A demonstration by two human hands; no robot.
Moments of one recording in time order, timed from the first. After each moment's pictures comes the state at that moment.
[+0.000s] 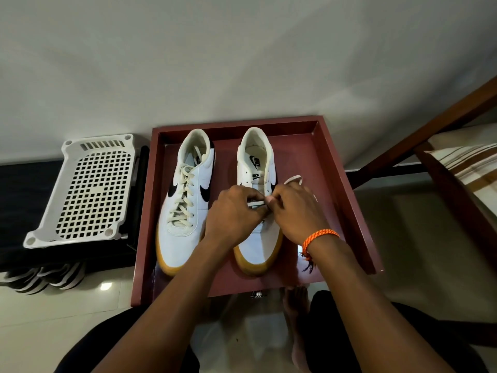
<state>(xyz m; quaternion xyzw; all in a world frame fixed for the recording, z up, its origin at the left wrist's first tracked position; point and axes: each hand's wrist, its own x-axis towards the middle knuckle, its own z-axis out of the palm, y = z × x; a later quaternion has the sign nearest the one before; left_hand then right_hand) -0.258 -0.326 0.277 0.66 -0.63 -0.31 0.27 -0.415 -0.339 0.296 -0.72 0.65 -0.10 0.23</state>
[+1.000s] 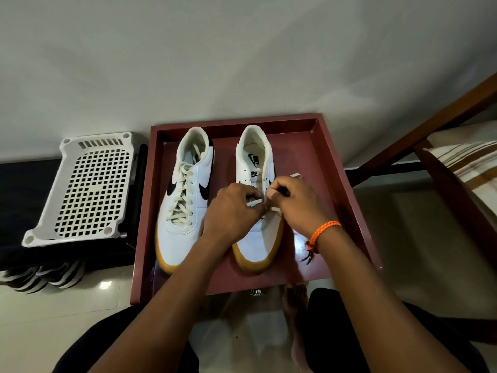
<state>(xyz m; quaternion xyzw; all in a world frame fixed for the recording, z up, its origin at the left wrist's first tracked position) -0.257 -0.327 0.279 0.66 -0.64 -0.30 0.26 -0.422 -0.345 0.302 -0.63 0.62 -0.24 0.40</state>
